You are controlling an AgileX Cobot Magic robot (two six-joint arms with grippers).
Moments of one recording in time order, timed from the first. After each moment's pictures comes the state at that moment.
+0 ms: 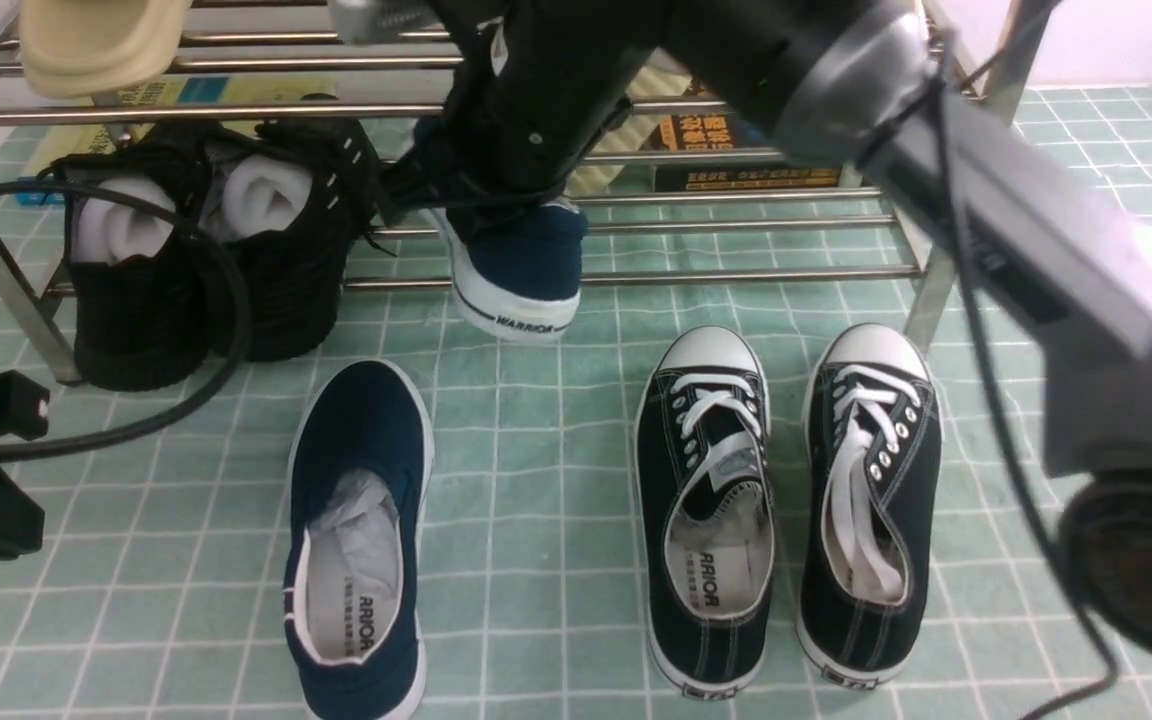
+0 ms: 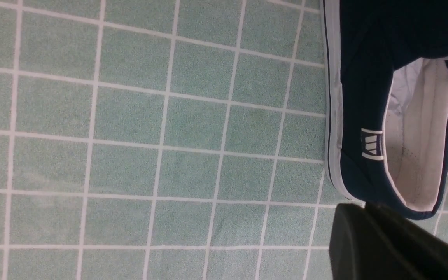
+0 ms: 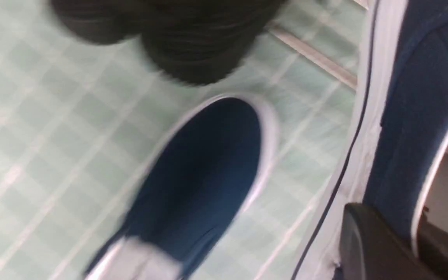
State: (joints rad) right arm 0.74 2.26 -2.52 0.12 1.27 0.11; left arm 0.25 1.21 -1.00 -0.31 1.19 0.16
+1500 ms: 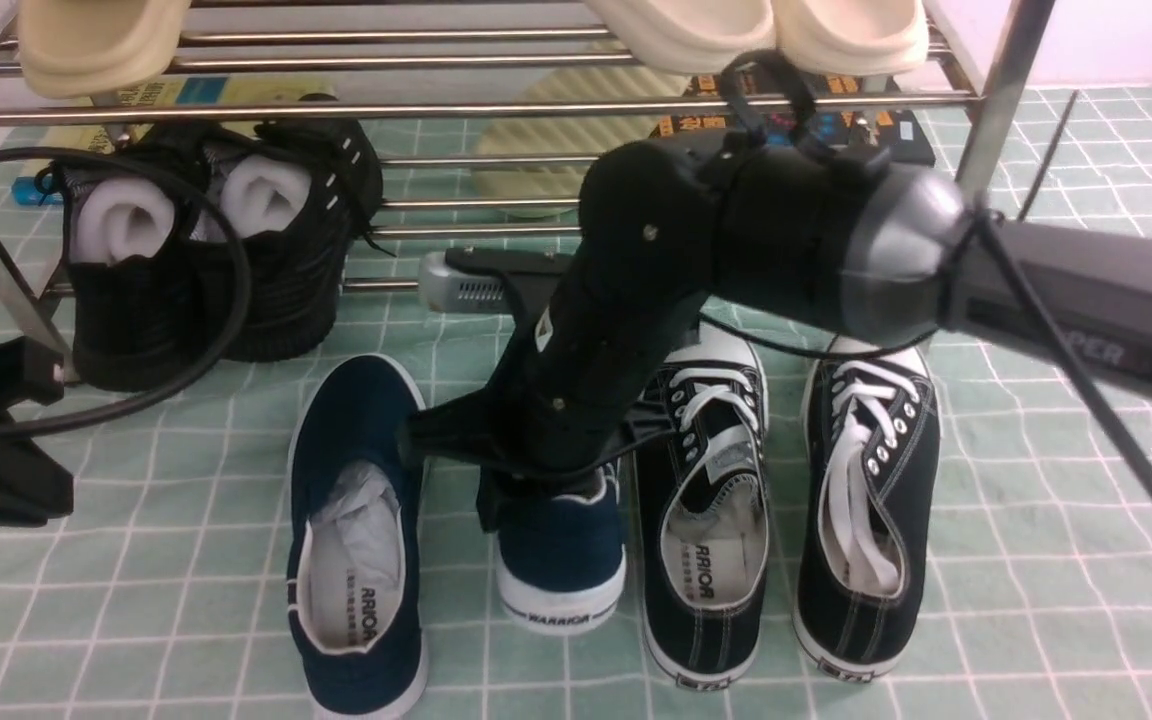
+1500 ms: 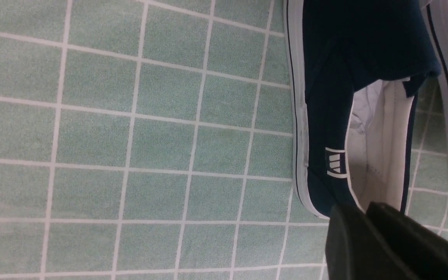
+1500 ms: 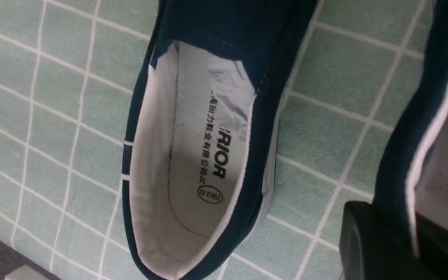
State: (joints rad) right arm 0.79 2.05 -1.74 0.36 0.95 0.38; left arm 0.25 1.21 -1.00 -0.39 1.15 0.16
